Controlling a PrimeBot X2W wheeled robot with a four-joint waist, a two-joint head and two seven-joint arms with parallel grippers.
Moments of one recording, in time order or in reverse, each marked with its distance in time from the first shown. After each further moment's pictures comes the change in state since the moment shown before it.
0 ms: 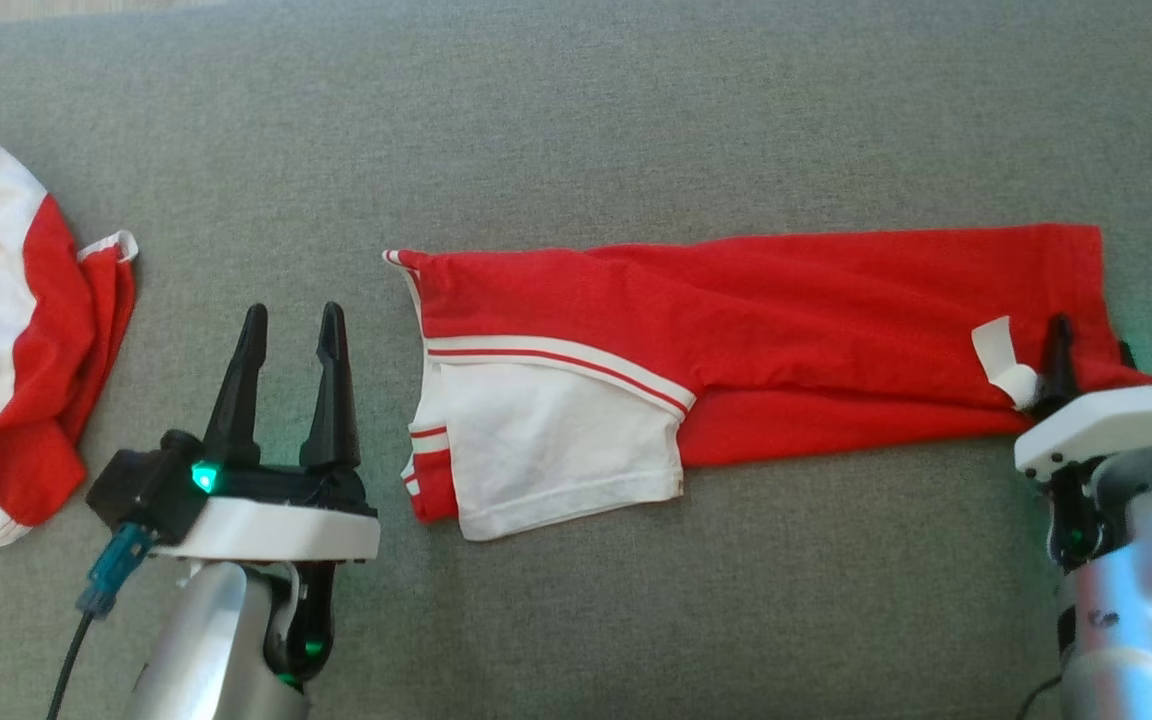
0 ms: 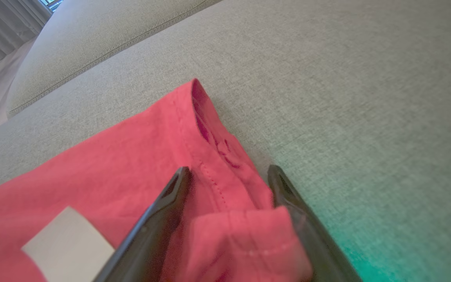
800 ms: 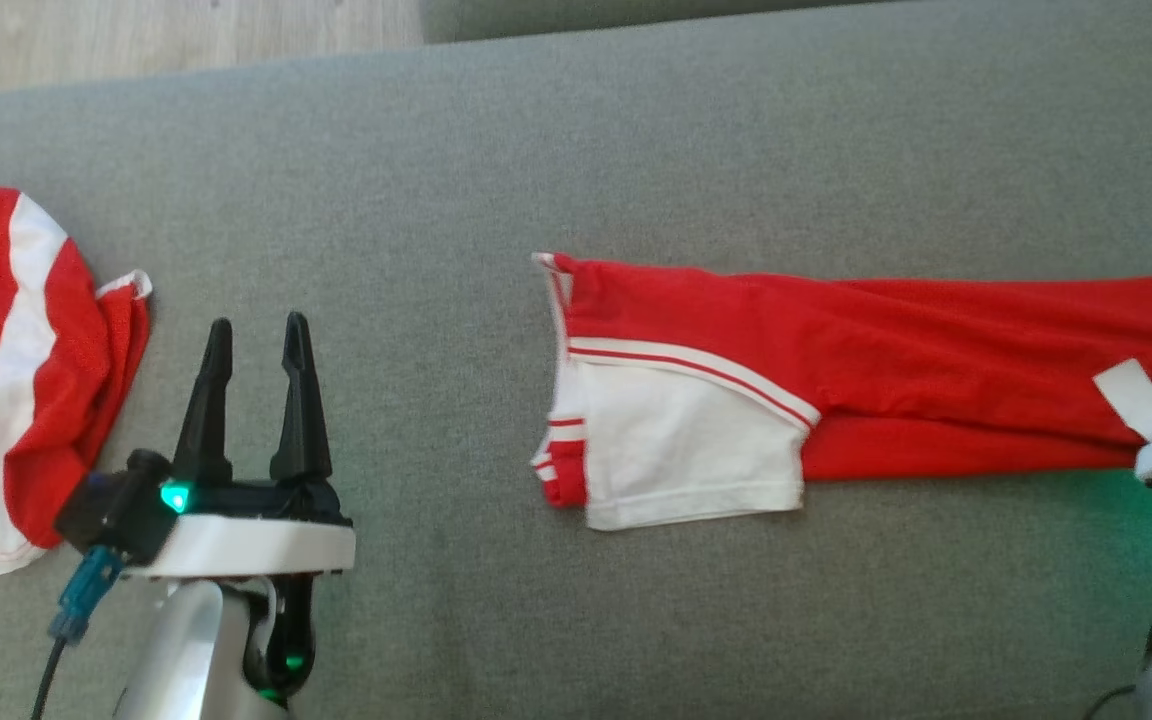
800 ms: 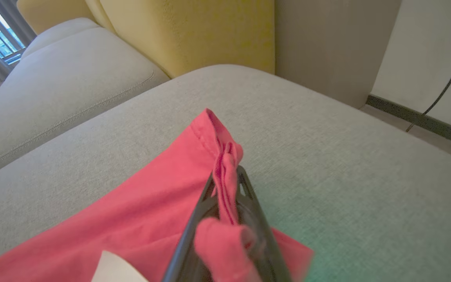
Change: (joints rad) left arm 0.030 -0.006 0.054 -0.027 -0.001 0.000 0.000; right arm 0.009 -0.016 -0.261 -0.091 -0.162 0.000 0.009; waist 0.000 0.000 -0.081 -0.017
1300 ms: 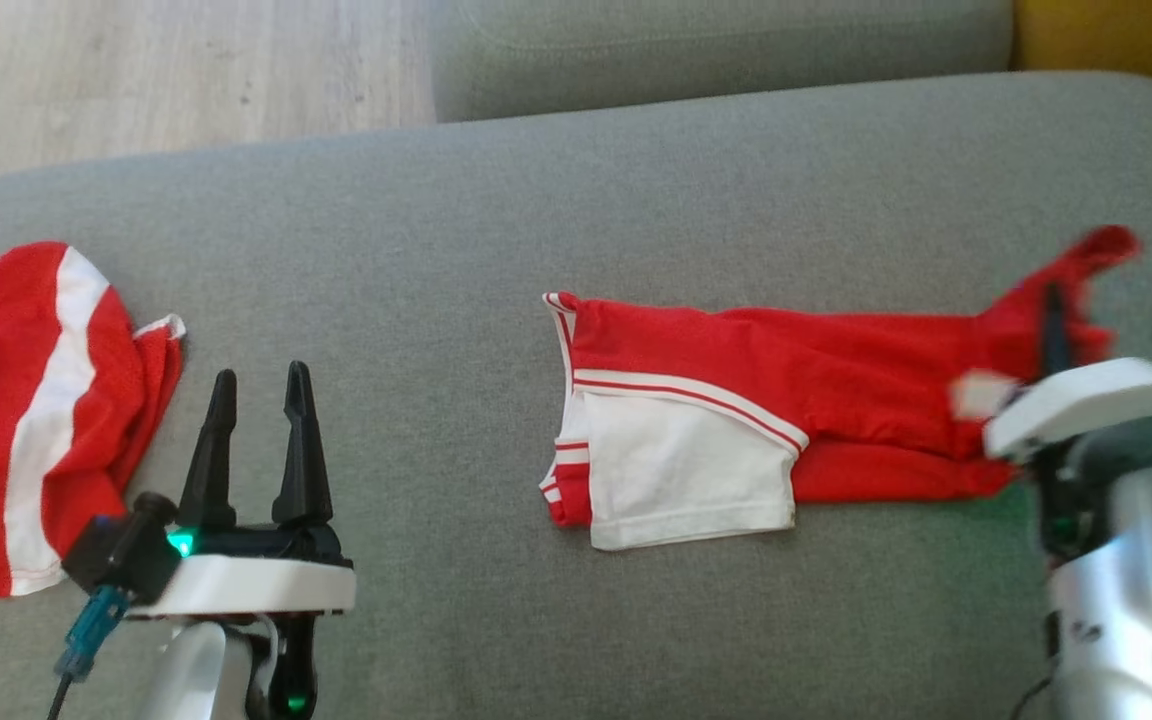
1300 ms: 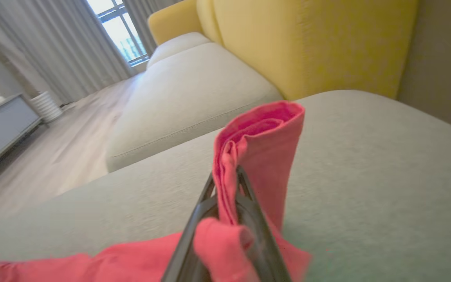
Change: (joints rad) left arm 0.071 -0.006 0.011 0.008 -0.010 0.000 0.000; right arm 0.050 0.021 0.368 -0.150 0.171 0.000 0.070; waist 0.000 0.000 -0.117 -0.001
